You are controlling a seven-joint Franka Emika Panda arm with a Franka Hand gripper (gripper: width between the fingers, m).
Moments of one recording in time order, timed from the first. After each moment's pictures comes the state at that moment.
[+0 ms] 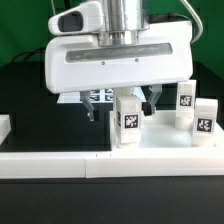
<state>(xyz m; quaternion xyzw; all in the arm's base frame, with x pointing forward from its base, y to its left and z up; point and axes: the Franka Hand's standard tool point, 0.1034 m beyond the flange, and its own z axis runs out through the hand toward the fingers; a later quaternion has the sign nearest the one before) 0.619 -0.003 0.069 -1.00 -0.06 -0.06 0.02</state>
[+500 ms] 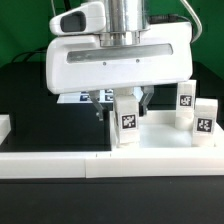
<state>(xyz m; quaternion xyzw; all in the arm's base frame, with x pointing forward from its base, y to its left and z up) 0.619 -0.004 0.069 -1.00 -0.02 -0.06 0.02</state>
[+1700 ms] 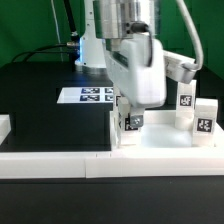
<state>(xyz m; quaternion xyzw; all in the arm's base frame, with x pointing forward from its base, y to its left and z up) 0.623 0.009 0.065 -0.71 0.70 -0.01 0.06</state>
